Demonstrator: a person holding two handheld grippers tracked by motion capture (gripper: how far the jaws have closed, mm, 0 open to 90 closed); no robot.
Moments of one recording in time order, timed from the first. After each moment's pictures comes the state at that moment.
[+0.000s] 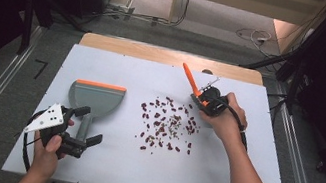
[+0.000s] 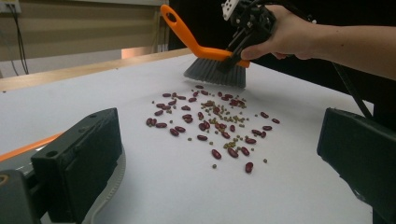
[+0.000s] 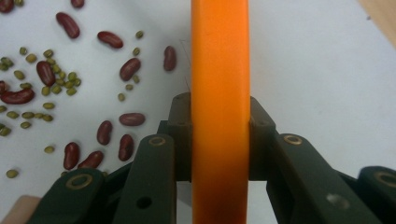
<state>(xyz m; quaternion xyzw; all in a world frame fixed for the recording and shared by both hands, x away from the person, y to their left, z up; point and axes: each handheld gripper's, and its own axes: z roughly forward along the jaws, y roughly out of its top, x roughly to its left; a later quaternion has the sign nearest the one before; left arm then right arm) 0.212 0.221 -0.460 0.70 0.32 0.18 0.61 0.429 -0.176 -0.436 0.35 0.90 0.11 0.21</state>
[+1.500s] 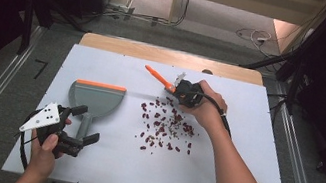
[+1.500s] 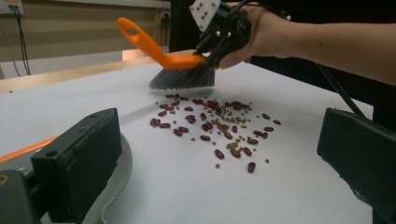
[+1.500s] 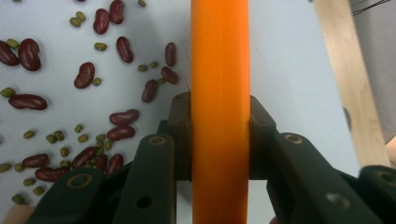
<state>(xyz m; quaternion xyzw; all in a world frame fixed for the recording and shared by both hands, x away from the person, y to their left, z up) 0.212 0.230 -0.460 0.70 0.33 0.18 0.61 0.444 -0.104 -0.440 0.15 0.95 0.11 0.26</state>
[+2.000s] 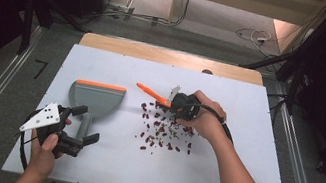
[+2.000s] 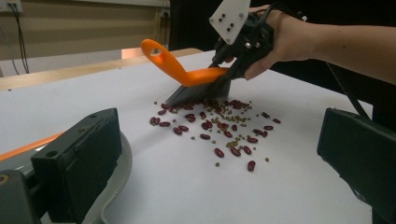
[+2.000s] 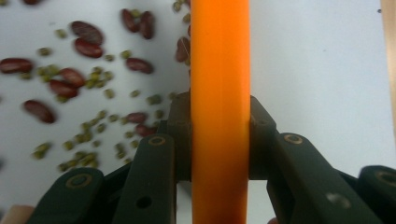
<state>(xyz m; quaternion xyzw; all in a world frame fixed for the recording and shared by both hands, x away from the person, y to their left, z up) 0.212 0.229 -0.460 0.70 0.32 0.18 0.61 0.403 -0.106 -0.444 0.08 0.97 0.10 0.22</state>
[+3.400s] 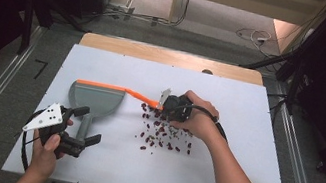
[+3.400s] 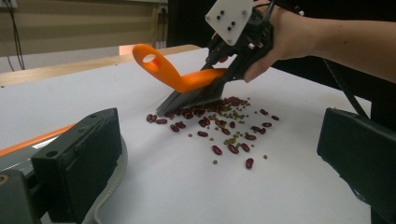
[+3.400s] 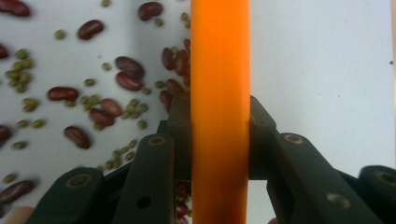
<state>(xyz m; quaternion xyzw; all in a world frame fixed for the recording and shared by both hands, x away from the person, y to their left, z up) 0.213 0.225 -0.462 0.70 0.32 0.17 0.61 0.393 -0.085 -0.444 0.02 0.97 0.11 0.21</state>
